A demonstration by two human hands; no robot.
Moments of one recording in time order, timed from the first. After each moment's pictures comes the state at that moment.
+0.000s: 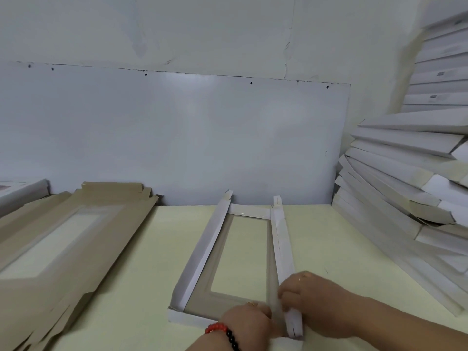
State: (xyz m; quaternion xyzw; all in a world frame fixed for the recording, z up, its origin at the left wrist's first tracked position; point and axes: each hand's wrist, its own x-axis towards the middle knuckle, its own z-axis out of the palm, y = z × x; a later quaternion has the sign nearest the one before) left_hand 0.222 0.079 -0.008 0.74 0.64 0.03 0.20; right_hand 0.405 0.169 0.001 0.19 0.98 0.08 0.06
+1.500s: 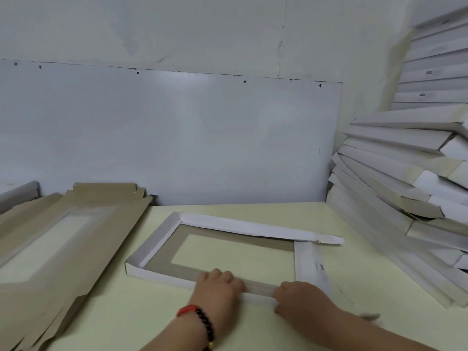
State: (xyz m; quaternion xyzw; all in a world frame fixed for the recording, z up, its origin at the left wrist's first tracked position) left_hand 0.167 0.099 -0.026 0.76 0.65 0.06 -0.04; right_hand 0.373 0.152 -0.023 0.38 0.92 0.11 0.01
